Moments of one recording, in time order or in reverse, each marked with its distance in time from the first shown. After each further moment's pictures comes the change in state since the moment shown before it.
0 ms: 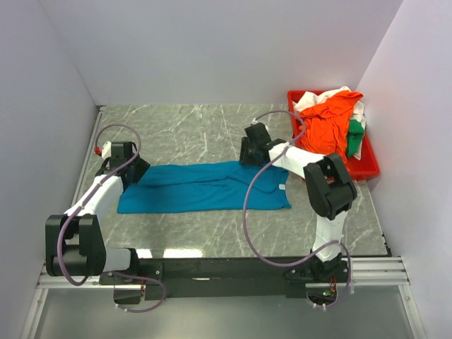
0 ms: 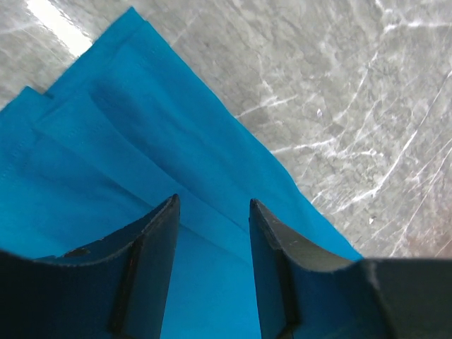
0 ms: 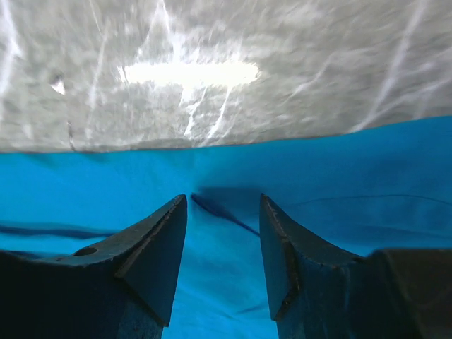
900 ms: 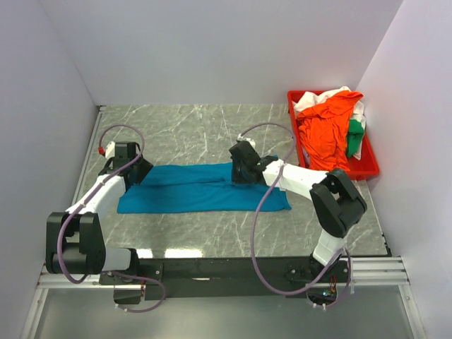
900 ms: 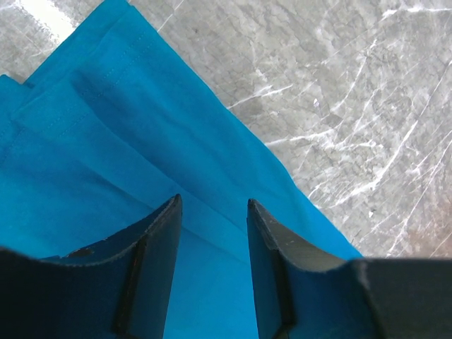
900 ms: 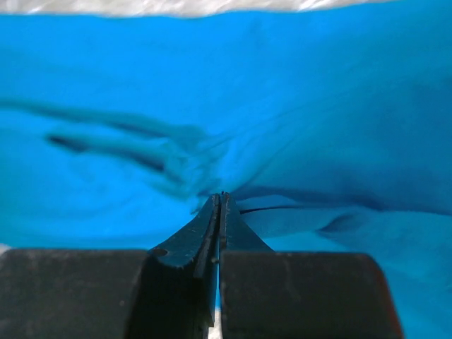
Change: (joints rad) left arm -0.035 0.014 -0.005 0.014 -0.004 -0.014; right arm 0.206 -0.154 -0.155 -0.019 0.085 0.070
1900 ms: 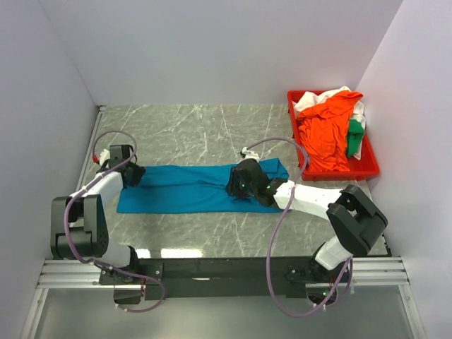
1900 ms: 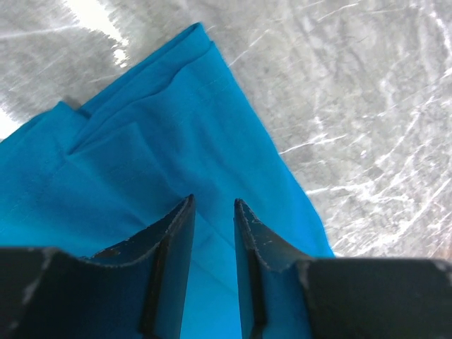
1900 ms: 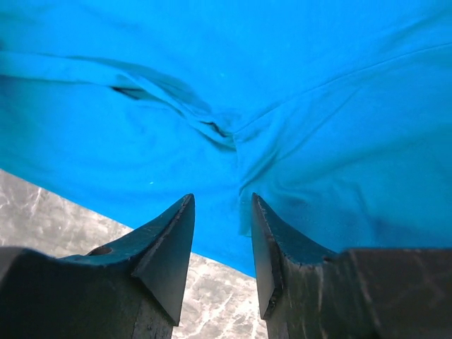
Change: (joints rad) left arm 0.102 0.135 -0.007 0.060 0.019 -0.058; right arm 0.103 -0.207 -0.313 0.298 -0.034 0.104
